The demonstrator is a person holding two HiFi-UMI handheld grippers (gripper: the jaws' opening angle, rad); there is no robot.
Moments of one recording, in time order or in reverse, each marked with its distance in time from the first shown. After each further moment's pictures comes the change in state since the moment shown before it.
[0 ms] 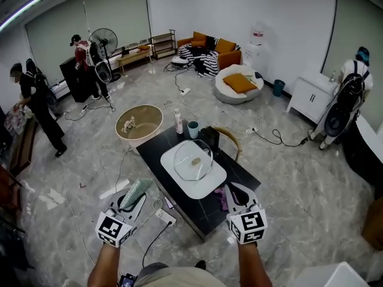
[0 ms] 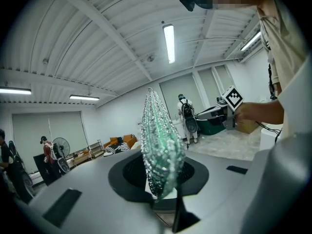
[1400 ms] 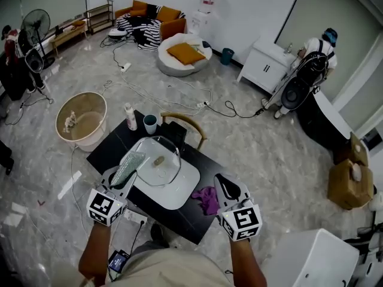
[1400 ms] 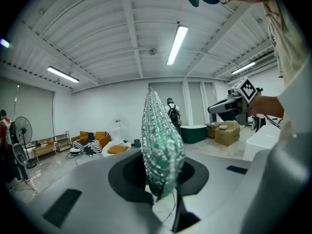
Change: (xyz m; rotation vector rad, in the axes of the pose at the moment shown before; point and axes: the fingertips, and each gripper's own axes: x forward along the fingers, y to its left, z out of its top) left arm 0.267 0.114 -0.075 -0.120 -0.068 -0.335; right arm 0.139 -0.069 -0.015 -0.034 0.160 -0.262
